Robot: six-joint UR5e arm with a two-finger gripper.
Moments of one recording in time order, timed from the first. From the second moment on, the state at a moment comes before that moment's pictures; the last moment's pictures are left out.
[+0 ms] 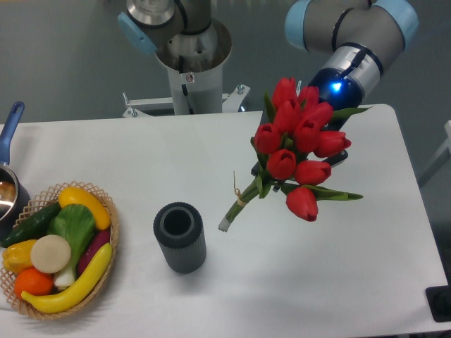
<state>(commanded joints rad) 2.79 -1.82 -1.60 -0.88 0.21 1.03</state>
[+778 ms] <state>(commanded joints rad) 2.82 -1.81 -1.62 -0.88 0.28 1.07</state>
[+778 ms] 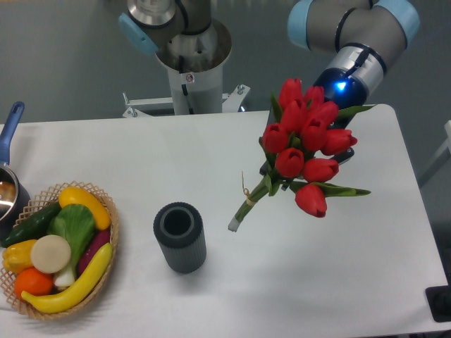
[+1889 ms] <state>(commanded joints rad) 2.78 -1.73 -1.70 -0.91 0.92 1.43</state>
